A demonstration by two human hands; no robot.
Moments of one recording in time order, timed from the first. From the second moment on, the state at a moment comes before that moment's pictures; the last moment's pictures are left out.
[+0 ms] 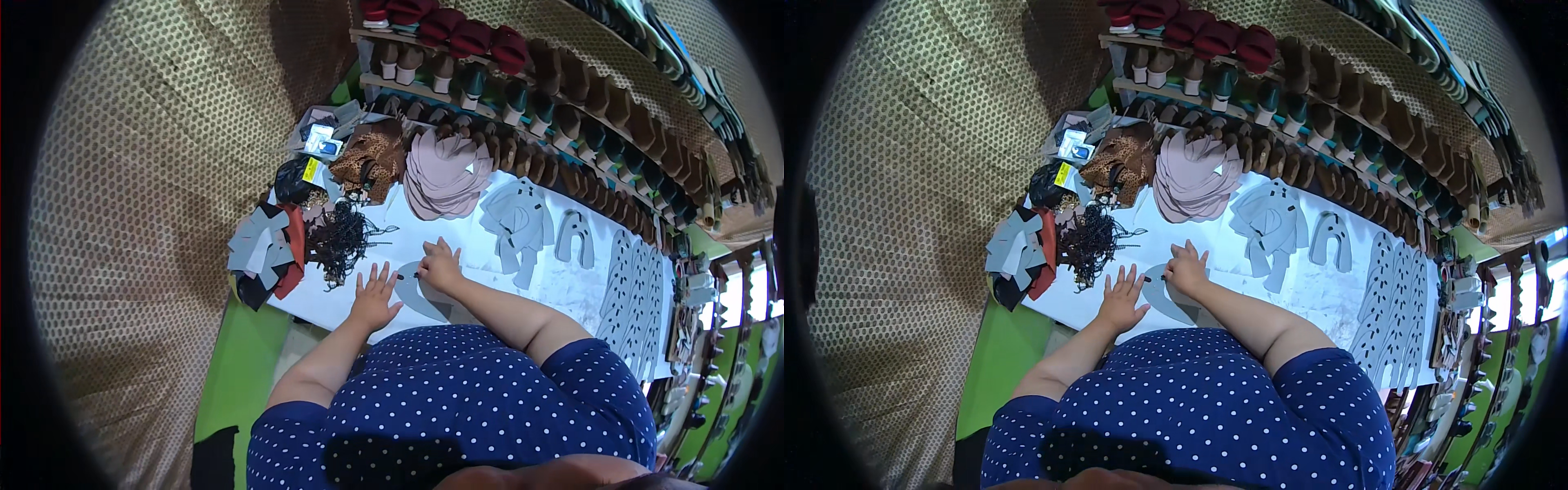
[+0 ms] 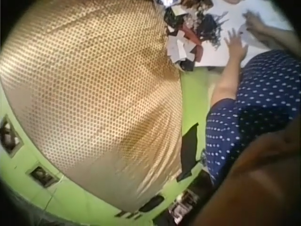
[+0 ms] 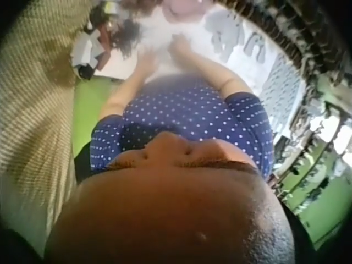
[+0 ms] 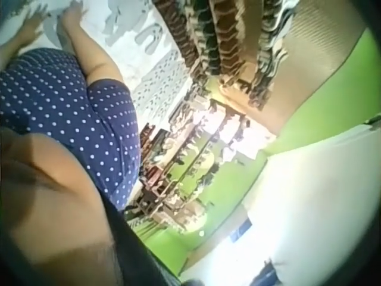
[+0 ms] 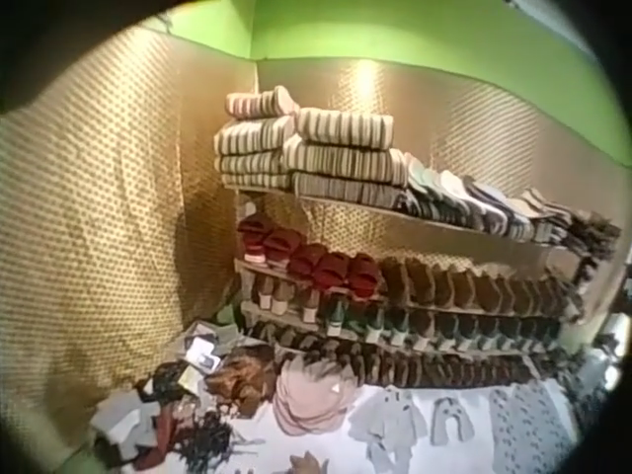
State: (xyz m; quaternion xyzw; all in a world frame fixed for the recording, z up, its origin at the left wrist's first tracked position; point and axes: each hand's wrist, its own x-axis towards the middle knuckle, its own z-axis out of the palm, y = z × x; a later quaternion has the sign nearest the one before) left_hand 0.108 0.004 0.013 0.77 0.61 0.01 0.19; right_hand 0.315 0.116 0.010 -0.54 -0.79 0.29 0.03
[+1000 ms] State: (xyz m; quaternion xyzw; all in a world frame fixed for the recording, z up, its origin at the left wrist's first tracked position) left_hand 0.104 0.013 0.001 0.76 0.62 0.05 0.18; right_hand 0.364 0.111 -0.004 -0.29 -0.95 0.12 0.10
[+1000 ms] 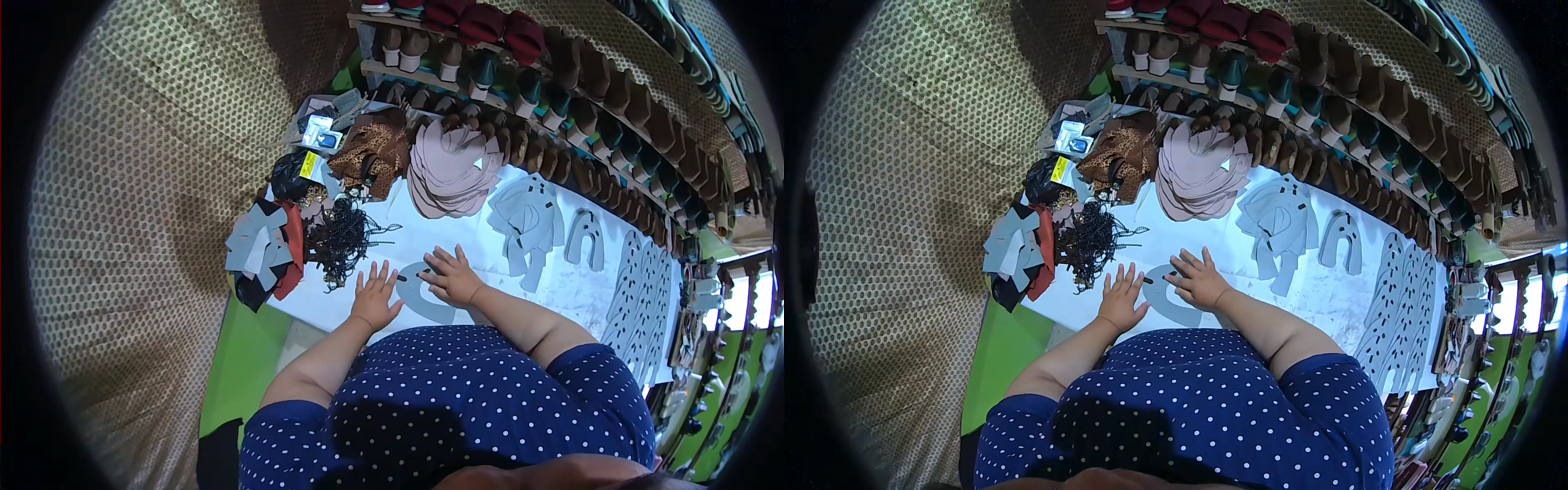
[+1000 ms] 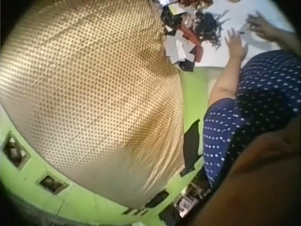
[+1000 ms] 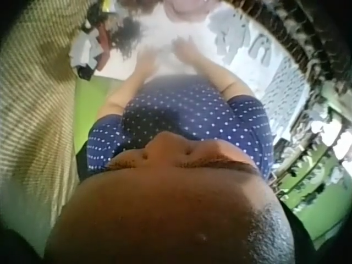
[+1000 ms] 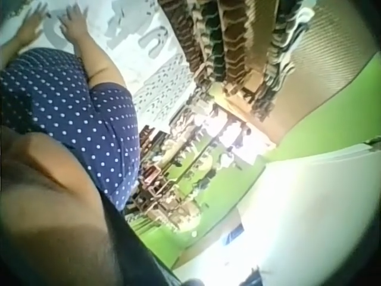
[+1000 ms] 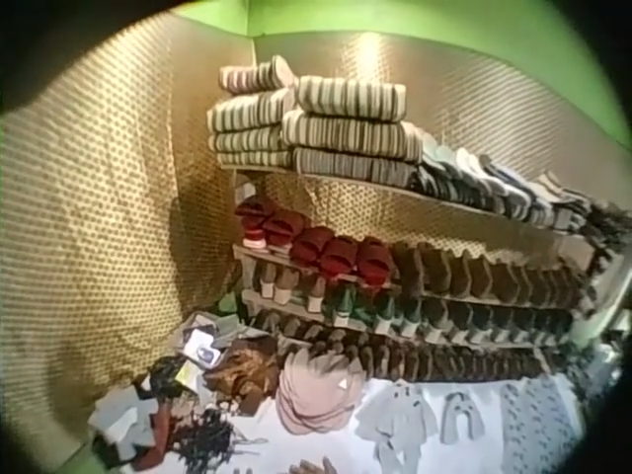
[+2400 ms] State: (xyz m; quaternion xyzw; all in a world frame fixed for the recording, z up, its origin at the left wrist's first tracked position) left_hand 0.147 0.059 0.023 0.68 0.67 0.15 0.25; right_hand 0.378 0.125 -0.015 -0.28 -0.93 0.20 0.15
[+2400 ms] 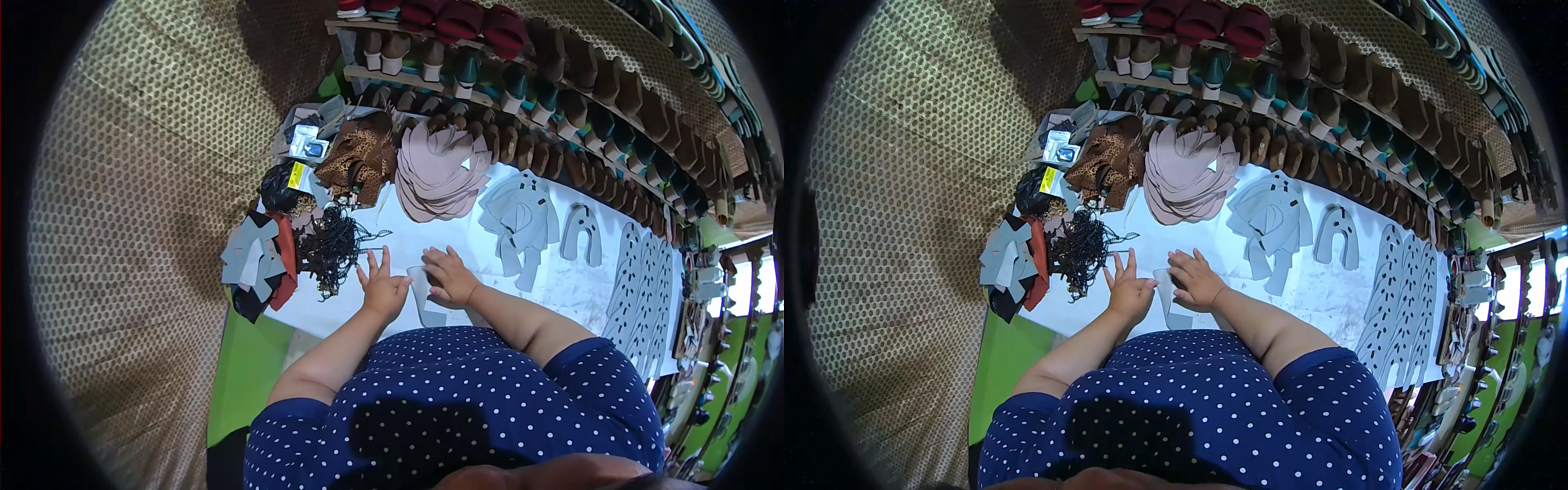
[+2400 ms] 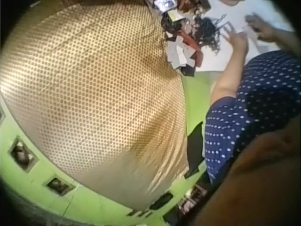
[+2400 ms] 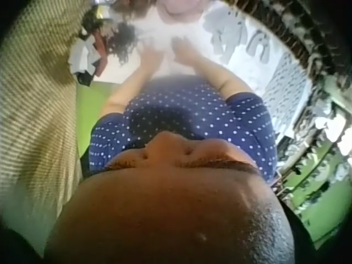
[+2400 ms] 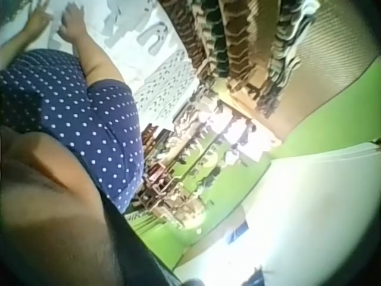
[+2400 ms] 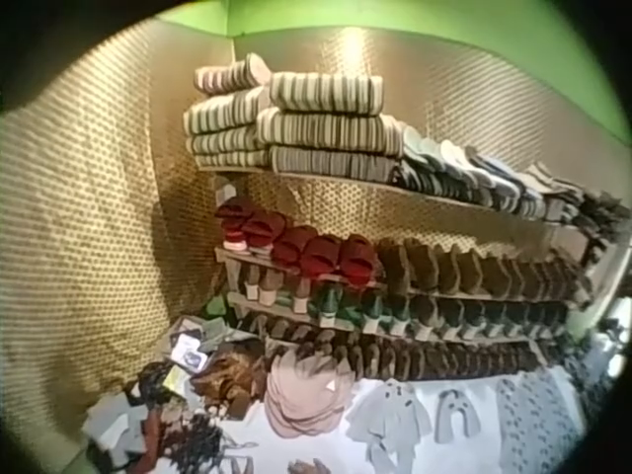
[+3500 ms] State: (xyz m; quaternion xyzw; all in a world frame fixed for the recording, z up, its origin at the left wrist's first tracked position) left_hand 0.148 0.061 0.011 0.59 0.74 0.16 0.28; right_hand 0.372 0.122 -0.004 -0.31 -0.92 0.18 0.17
